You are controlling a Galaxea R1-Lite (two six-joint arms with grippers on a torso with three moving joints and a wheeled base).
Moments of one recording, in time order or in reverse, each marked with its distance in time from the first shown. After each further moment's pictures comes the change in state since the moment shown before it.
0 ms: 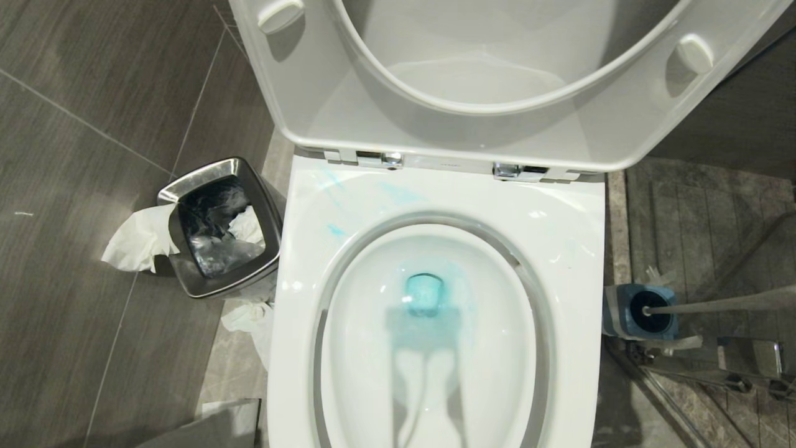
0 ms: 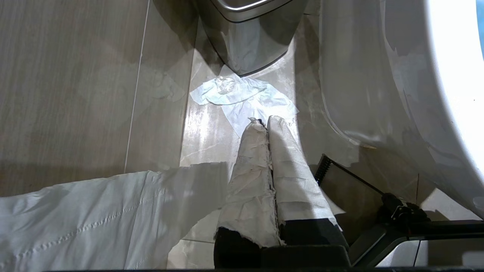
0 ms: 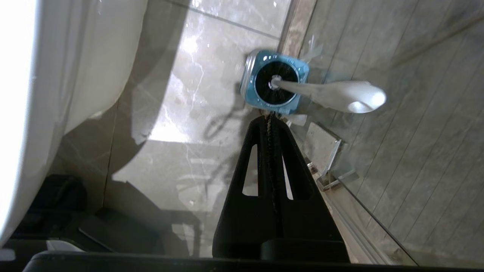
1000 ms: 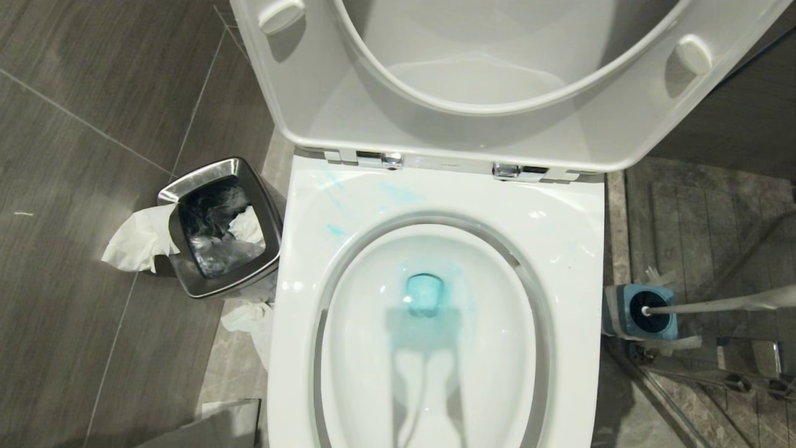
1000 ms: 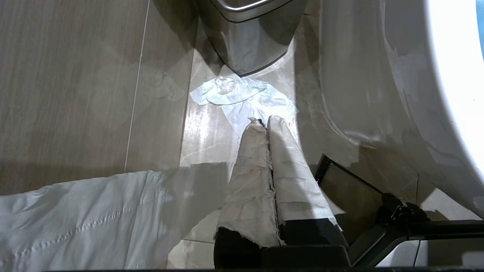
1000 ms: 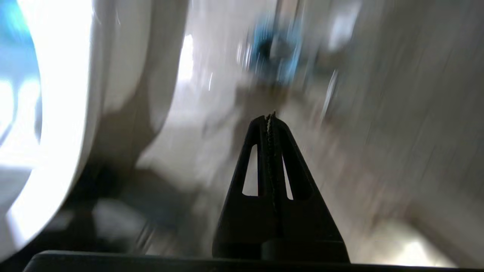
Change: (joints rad) left arm 0.000 0.000 0.000 0.000 0.000 0.000; right arm -0.223 -0.266 -0.174 0.488 0.156 0.027
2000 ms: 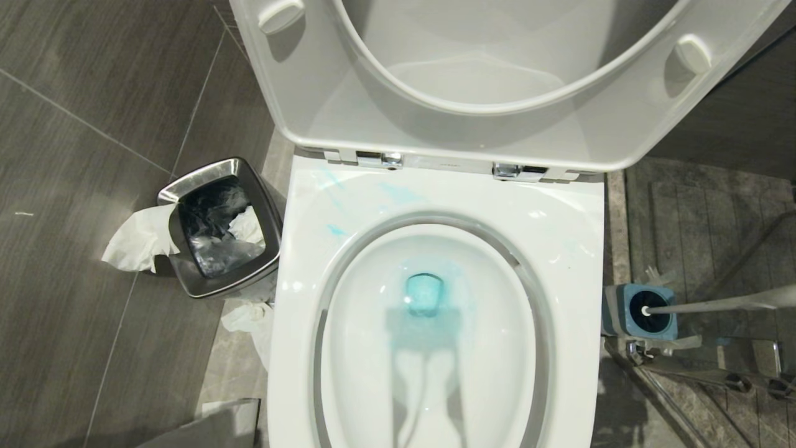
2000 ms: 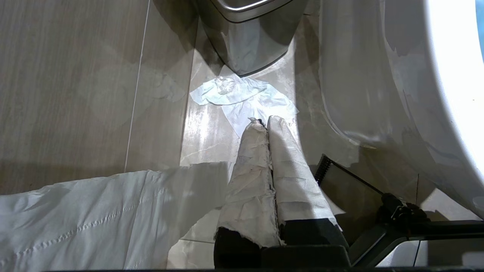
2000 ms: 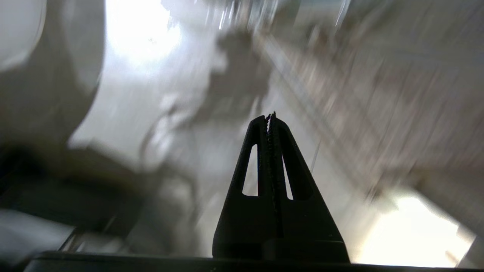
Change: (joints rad) left arm 0.000 0.000 0.000 0.000 0.000 0.000; right arm -0.116 0.138 0.873 -0.953 -0.038 -0.083
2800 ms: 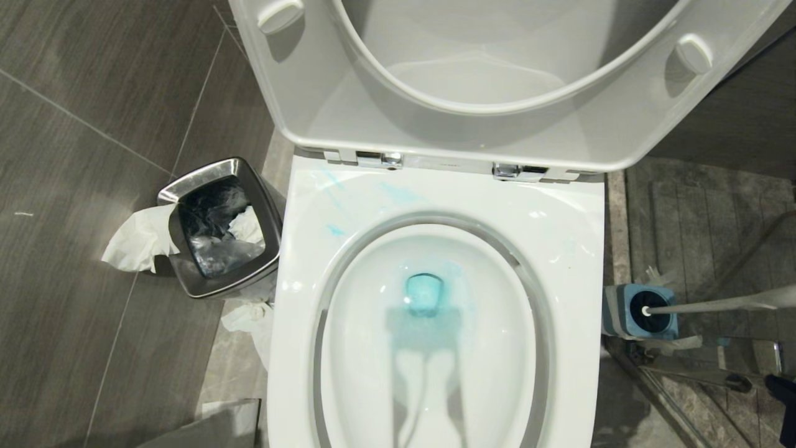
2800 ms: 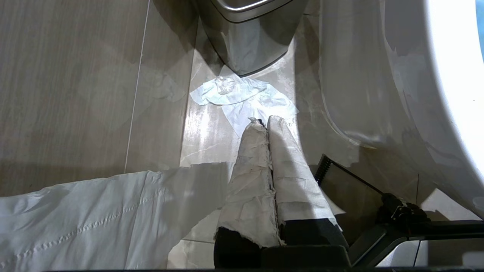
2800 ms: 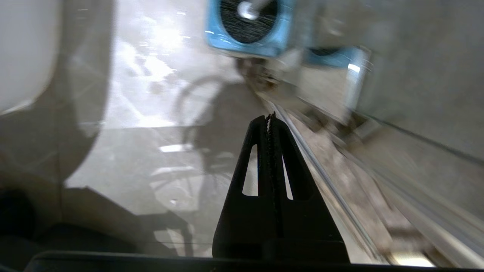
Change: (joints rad) left arm 0.000 0.000 0.000 0.000 0.000 0.000; right arm 0.016 0.534 0.035 -0.620 0.091 0.005
